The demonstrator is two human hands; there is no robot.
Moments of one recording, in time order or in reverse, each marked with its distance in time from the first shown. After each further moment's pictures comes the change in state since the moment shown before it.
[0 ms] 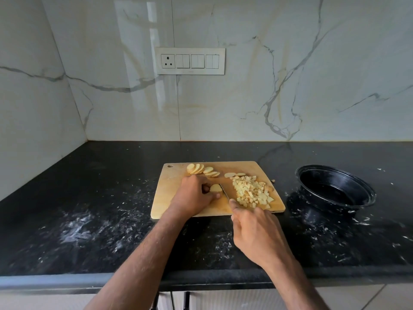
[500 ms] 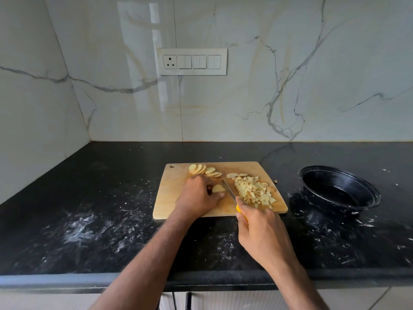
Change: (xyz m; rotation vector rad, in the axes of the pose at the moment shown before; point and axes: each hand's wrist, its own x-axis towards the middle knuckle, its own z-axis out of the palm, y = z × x) left_hand -0.001 0.007 0.005 0.056 0.031 0.018; right_hand -0.004 -0.001 -0.003 0.100 0.044 0.097
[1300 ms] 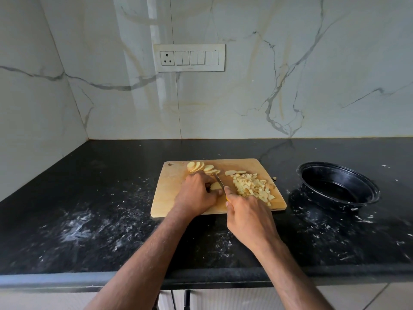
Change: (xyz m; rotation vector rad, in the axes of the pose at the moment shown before) left_hand 0.001 0.001 0.000 0.048 0.003 0.045; right_hand 0.027 -0.006 0.014 -0.062 -0.022 -0.040
